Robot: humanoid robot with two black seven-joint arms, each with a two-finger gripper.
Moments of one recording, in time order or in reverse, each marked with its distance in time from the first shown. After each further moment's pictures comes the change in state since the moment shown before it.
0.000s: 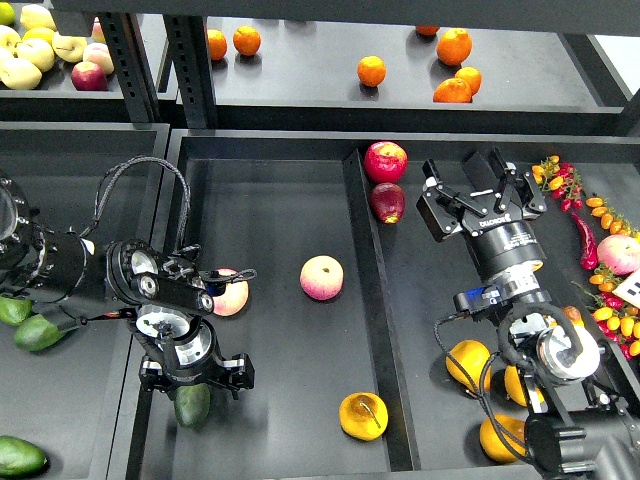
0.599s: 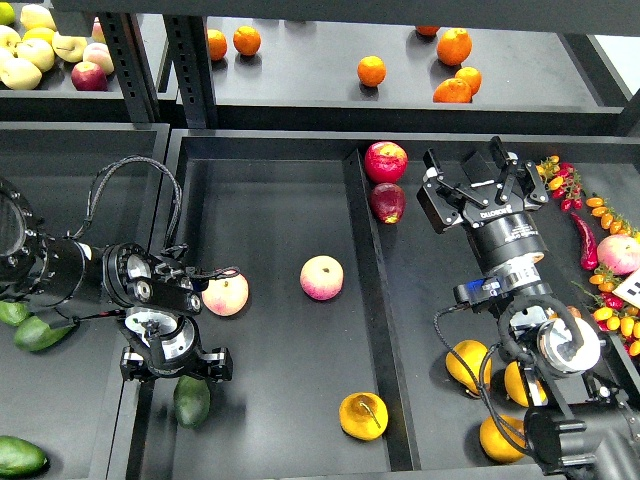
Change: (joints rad) left arm 0.057 -0.001 0.060 0.091 0.015 0.001 0.000; right arm 0.006 0.000 0.002 0.000 0.001 0.009 0.000
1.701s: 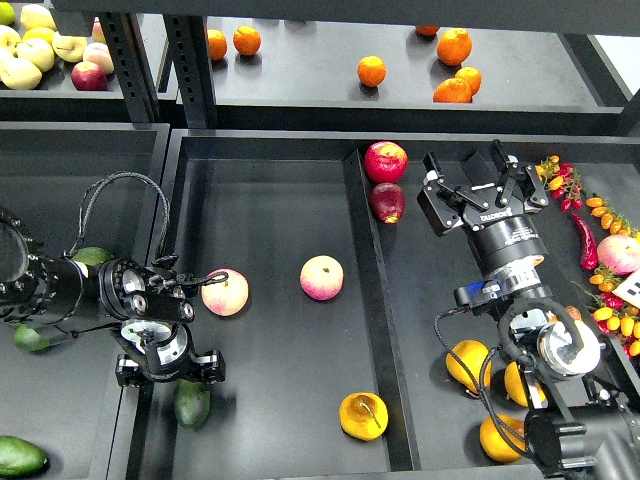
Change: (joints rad) left arm 0.121 0.000 -0.058 0.143 0.034 -0.071 0.000; right arm -0.012 0.000 0.000 0.000 -0.001 0.002 0.000
